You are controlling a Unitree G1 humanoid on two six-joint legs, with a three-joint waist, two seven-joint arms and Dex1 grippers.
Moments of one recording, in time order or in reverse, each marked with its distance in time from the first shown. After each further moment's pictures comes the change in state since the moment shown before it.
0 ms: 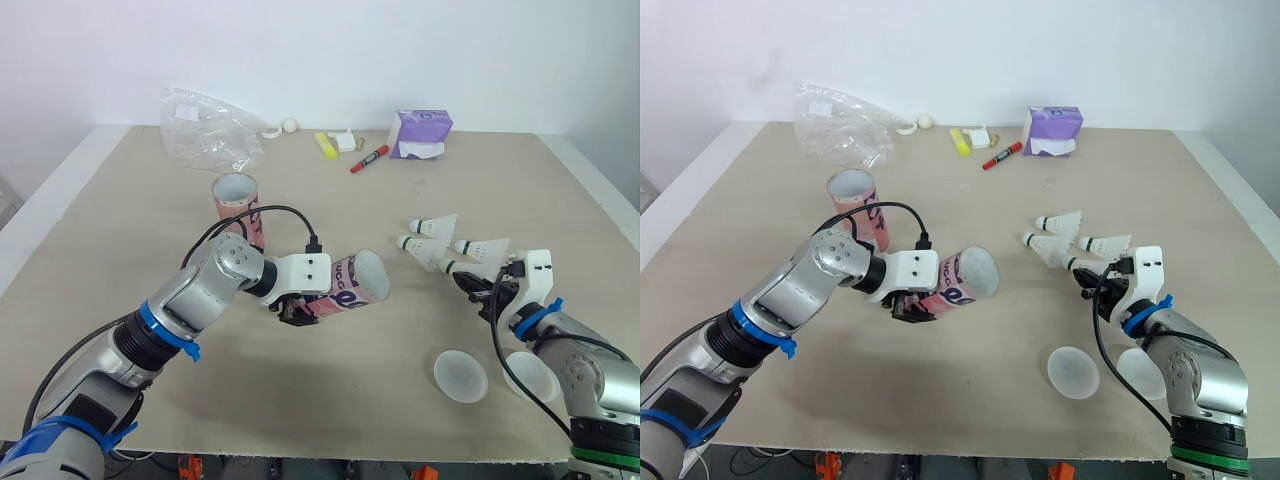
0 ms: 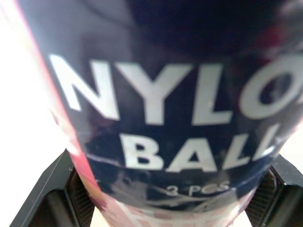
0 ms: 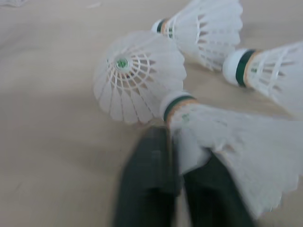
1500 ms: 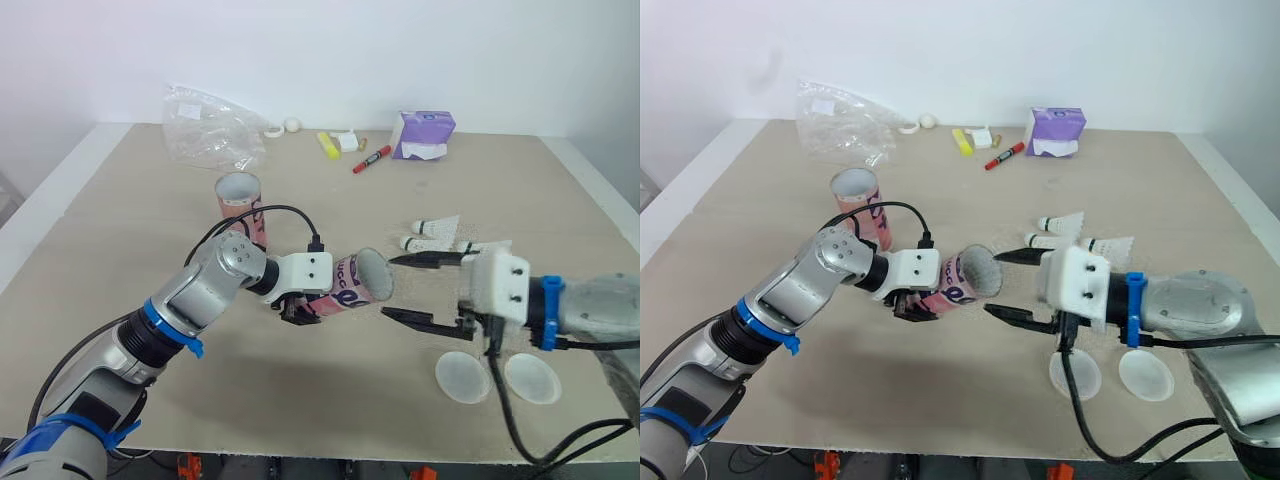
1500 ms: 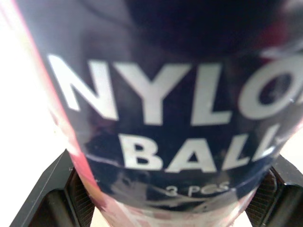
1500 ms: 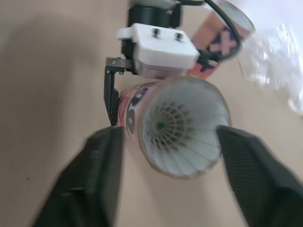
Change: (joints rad) left arm -0.012 -0.015 0.000 0.035 0.000 -0.029 -0.015; right arm 0.005 -0.427 0.137 -0.627 0.071 -0.160 0.404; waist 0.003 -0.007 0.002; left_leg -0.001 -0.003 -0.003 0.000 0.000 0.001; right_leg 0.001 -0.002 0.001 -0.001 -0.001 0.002
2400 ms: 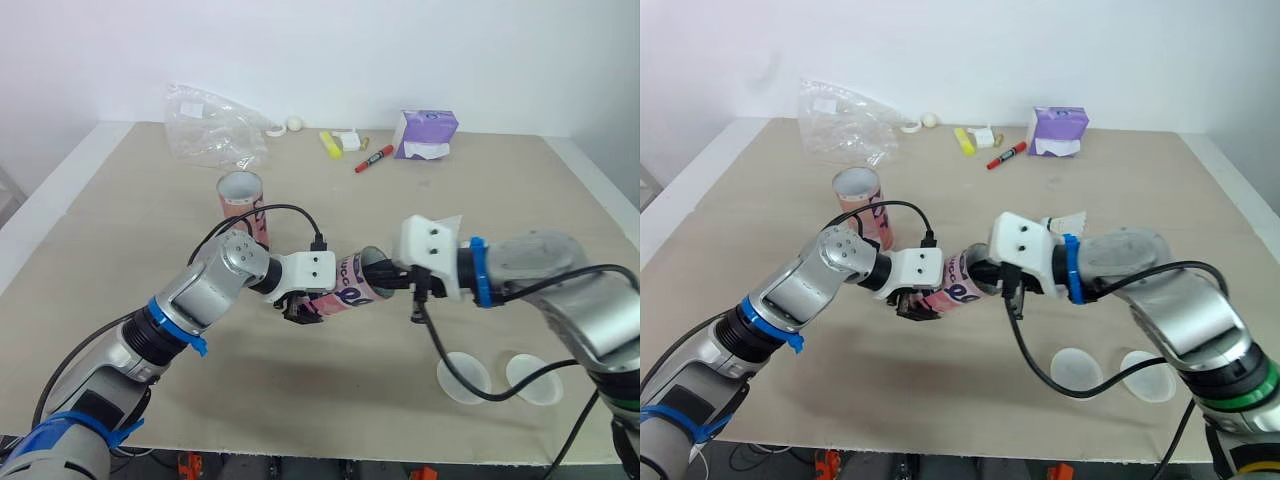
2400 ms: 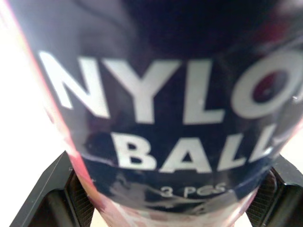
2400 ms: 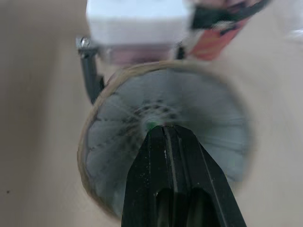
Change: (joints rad) left arm -0.011 -0.019 -0.005 0.014 0.007 0.004 0.003; right arm -0.483 0.059 0.539 0.203 -0.204 0.190 0.000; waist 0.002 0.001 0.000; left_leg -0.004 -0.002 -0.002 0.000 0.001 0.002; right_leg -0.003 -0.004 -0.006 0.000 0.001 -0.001
